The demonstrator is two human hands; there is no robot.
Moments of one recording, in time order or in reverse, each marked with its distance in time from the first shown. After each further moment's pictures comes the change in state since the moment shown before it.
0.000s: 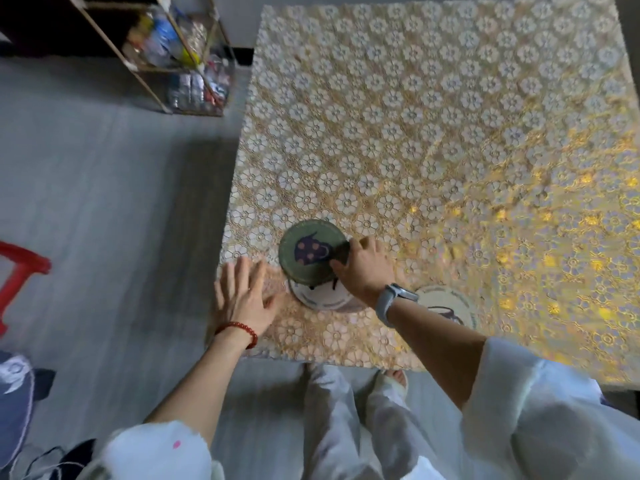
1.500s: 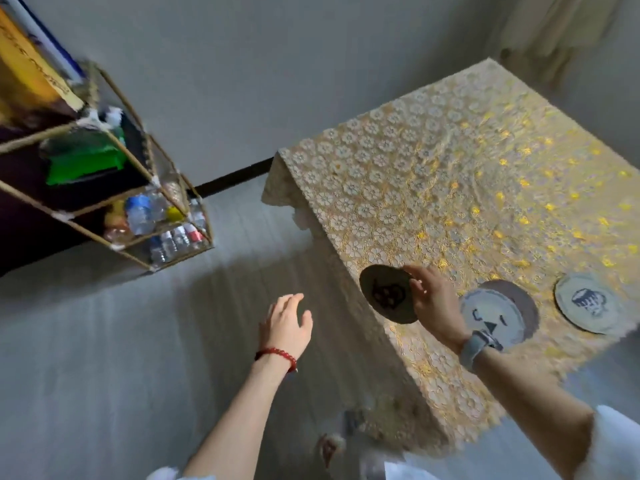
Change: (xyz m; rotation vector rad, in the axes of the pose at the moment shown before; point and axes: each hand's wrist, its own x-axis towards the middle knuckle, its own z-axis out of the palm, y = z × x) left_hand 0.191 -0.170 -0.244 -0.202 -0.036 0.533; right_hand 0.048 -0.248 -0.006 0.490 0.675 0.311
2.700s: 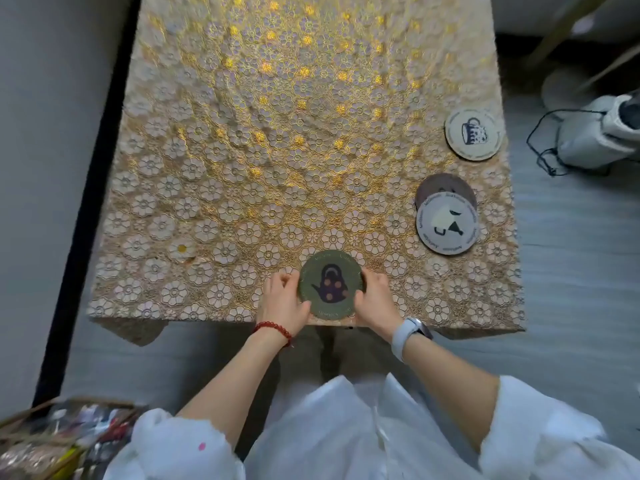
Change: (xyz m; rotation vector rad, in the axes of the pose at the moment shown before) left_hand 0.265 0.092 0.056 0.558 -0.770 0.744; right_hand 0.098 -0.013 0.109 0.443 0.323 1.138
